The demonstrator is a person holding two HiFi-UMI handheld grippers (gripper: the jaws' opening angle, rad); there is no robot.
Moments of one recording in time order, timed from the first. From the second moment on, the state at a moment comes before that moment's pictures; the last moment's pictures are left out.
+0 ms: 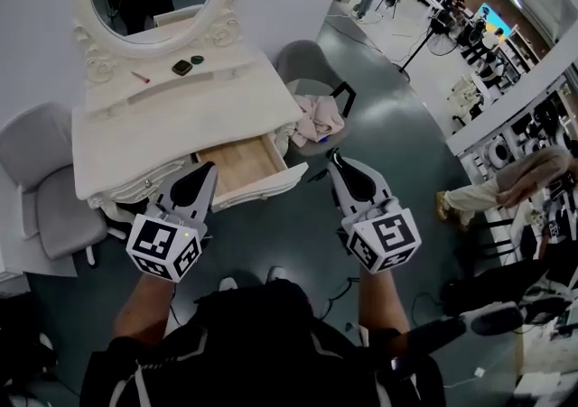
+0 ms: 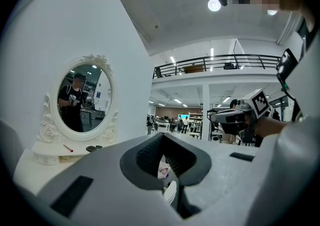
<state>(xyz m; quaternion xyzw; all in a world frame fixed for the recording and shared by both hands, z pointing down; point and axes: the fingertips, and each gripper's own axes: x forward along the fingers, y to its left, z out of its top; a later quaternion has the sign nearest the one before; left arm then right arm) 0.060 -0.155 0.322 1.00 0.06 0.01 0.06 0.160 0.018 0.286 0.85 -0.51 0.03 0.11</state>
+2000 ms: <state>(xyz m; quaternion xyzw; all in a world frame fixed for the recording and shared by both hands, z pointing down) 0.124 -0.237 0.472 0.92 -0.34 0.13 0.14 0.331 -0.241 0.589 0.53 -0.79 0.15 0.26</state>
